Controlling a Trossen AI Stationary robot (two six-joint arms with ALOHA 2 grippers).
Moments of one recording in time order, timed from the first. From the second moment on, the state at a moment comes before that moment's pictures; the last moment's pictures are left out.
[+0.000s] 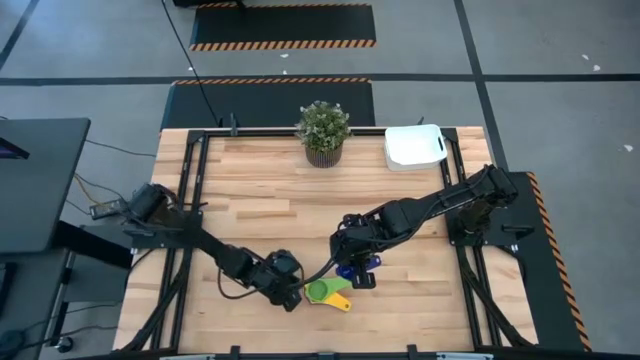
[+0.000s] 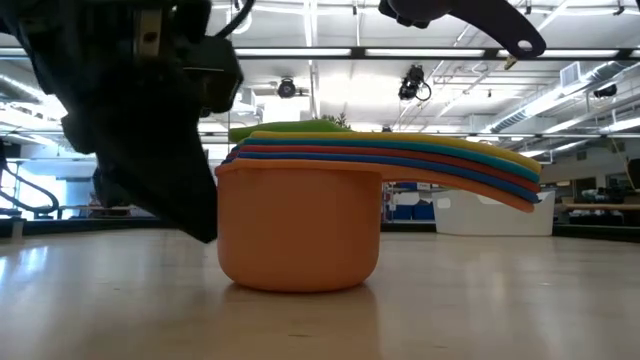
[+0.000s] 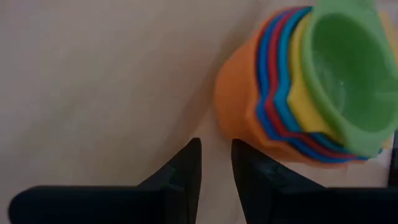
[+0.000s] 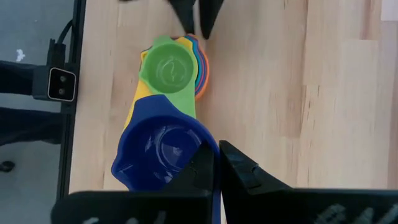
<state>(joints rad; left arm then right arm) -0.55 1.81 0.91 0.00 -0.32 -1.08 0.33 1.79 1.68 -1.03 -0.02 0.29</state>
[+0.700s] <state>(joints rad) -0.53 1.93 1.02 0.09 -0.27 -1.05 0.34 1.80 1.68 -1.01 -0.16 0.31</state>
